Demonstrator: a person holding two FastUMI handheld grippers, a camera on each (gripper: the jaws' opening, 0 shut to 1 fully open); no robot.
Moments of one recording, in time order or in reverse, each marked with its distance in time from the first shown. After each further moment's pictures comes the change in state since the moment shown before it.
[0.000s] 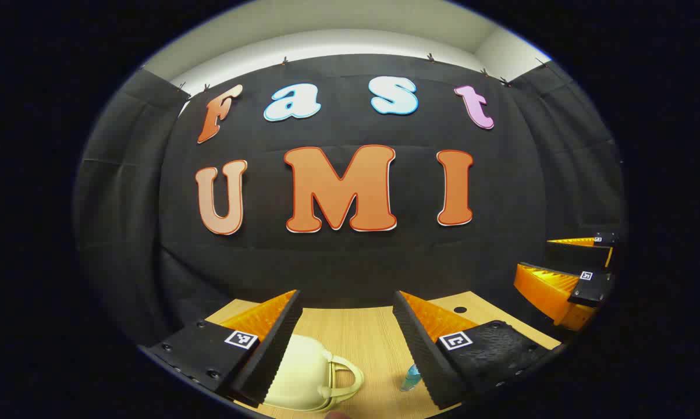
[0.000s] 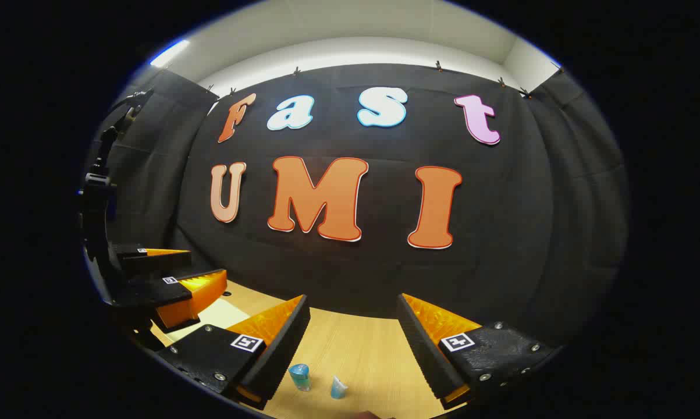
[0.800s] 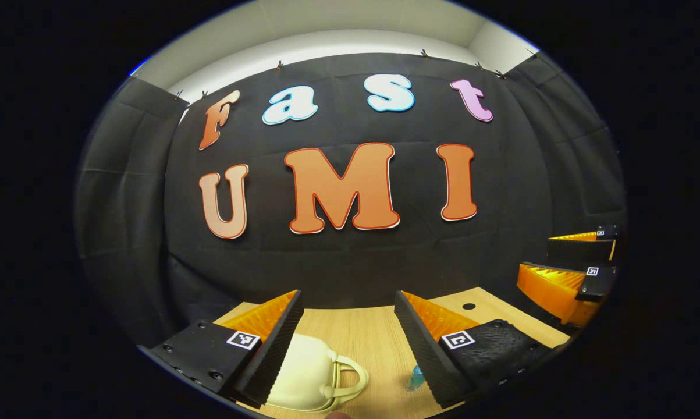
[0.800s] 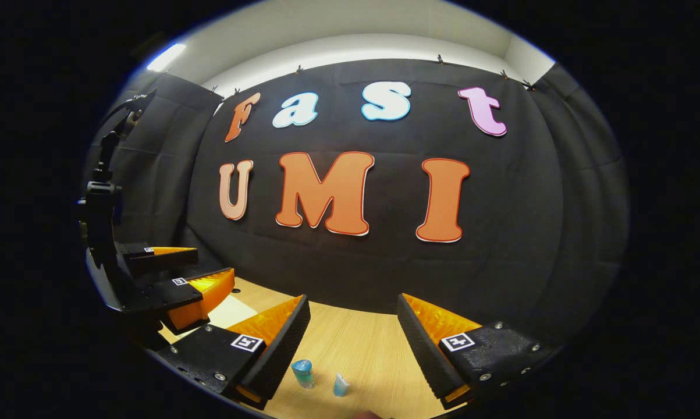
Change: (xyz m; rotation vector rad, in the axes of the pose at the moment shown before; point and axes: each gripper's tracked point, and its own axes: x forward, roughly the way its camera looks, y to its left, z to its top) left arm 0.002 -0.008 -0.012 0.047 -0.009 0.042; right arm 0.000 -0.008 -0.015 0.008 0.012 0.050
